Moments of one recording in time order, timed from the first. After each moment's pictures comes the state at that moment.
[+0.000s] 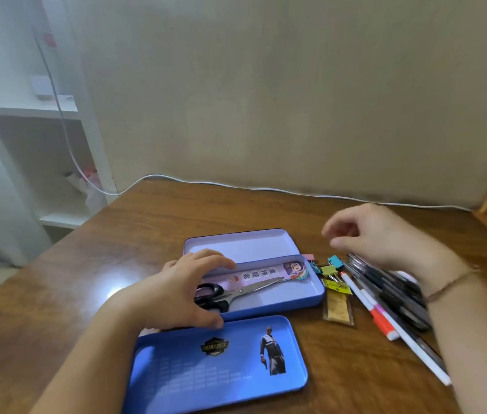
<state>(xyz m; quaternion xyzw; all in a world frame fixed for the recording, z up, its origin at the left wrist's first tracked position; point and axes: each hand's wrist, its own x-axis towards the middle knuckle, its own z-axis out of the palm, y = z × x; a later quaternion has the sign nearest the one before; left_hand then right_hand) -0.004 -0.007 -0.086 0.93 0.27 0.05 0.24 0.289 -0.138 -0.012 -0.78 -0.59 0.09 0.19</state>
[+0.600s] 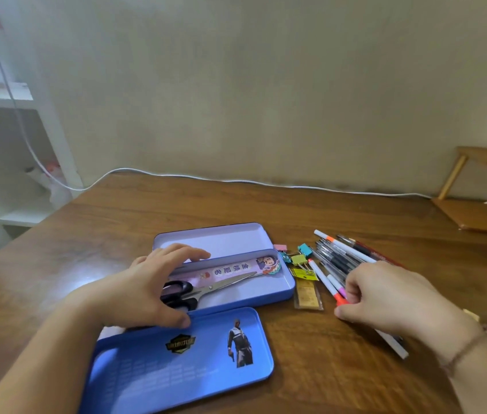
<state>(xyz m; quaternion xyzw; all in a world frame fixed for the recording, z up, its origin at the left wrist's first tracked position) -0.001 -0.010 -0.084 0.93 0.26 0.03 0.24 0.276 -0.212 -0.042 -0.86 -0.49 0.10 -0.06</state>
